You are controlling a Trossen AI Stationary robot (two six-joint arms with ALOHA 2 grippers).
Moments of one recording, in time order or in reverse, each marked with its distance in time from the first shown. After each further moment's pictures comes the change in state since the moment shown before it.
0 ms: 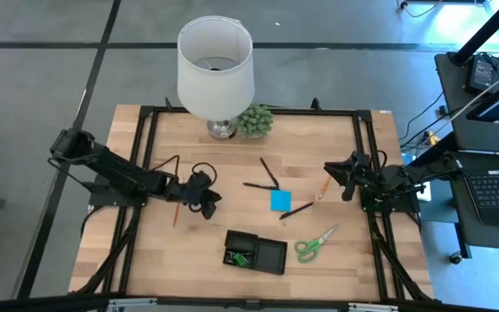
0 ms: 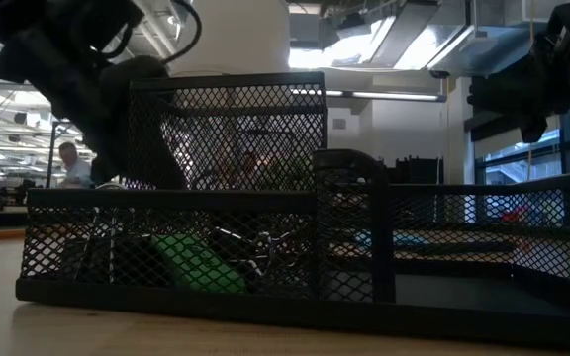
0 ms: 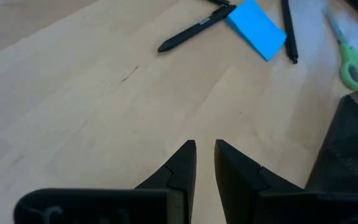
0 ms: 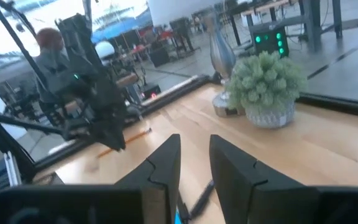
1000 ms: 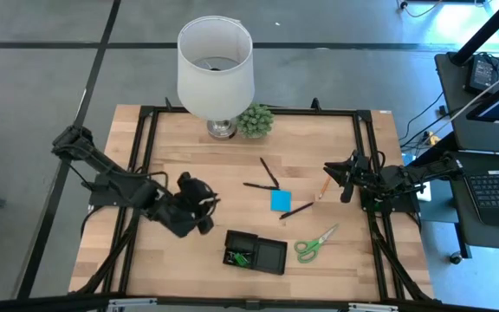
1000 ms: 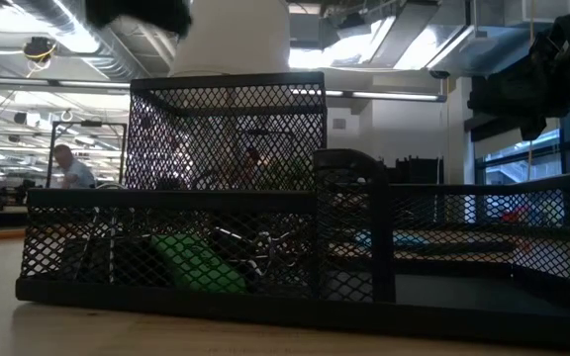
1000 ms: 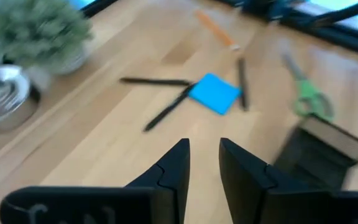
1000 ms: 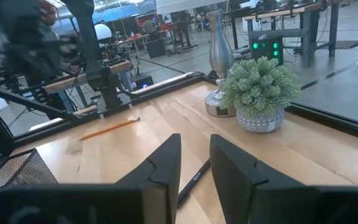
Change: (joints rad) left arm -0.307 0.000 0.635 -0.838 -0.450 -0.061; right arm 0.000 0.000 0.000 -0.038 -0.003 -0.124
